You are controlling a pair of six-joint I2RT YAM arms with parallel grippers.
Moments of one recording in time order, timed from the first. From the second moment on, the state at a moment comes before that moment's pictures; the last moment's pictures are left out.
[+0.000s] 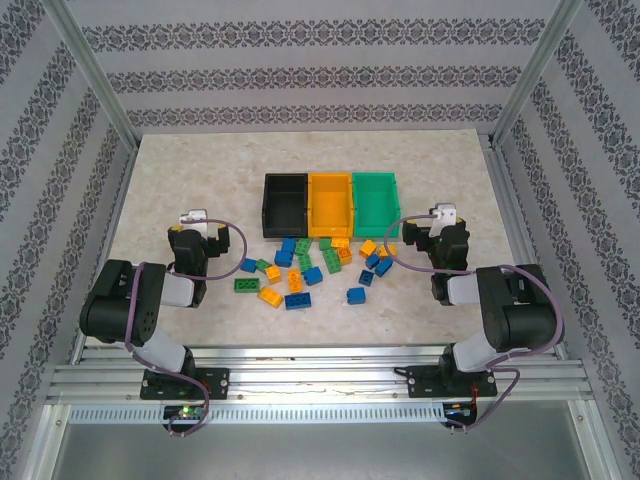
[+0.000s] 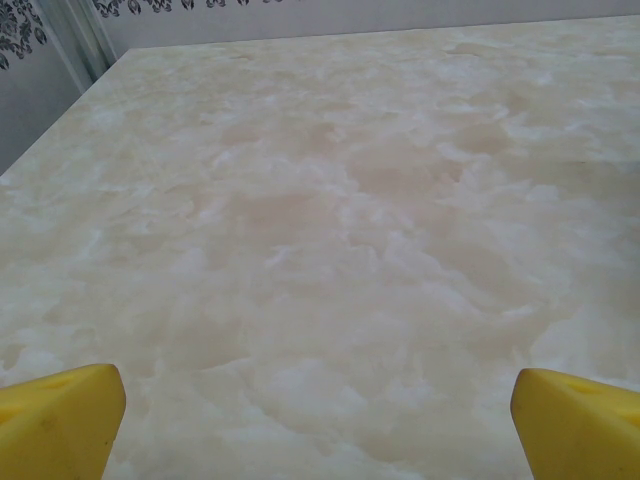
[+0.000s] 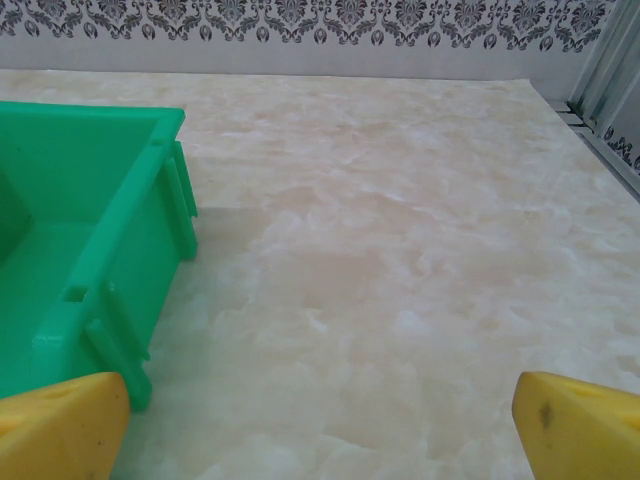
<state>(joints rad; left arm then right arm) -0.04 1.59 0.34 0.89 -0.23 0.01 0.04 1.53 0.33 0.89 0.04 0.01</state>
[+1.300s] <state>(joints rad) -0.04 1.59 0.29 1.01 -0.16 0.02 0.04 1.53 0.33 0.89 0.04 0.01</state>
